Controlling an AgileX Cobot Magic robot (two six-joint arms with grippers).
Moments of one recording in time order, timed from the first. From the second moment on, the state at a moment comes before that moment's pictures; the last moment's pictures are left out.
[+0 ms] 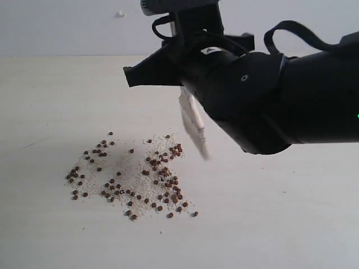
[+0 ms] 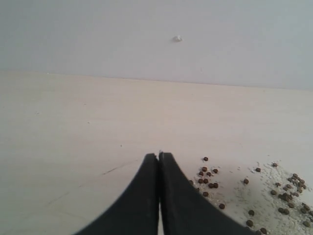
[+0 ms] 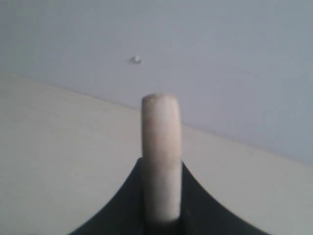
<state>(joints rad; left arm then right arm) -0.33 0.14 0.00 -0.01 0.13 -0.16 0.96 1.65 -0.95 1.24 -0.68 -1.08</state>
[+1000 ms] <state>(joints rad) -0.33 0.14 0.00 -0.01 0.13 -0.16 0.88 2.05 -0.95 0.28 -0.71 -0.82</state>
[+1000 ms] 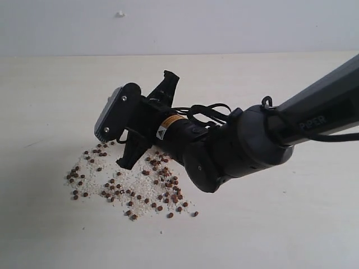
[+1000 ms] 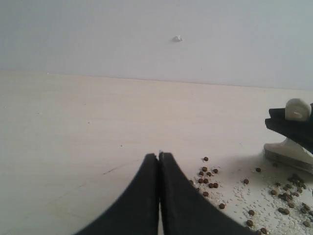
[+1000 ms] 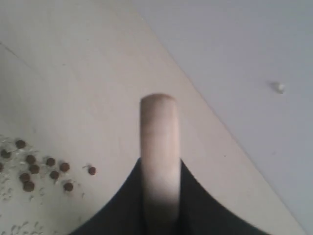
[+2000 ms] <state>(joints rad) -0.33 0.14 0.00 -0.01 0.13 -0.16 0.88 1.76 -0.95 0.36 -0.50 -0.71</state>
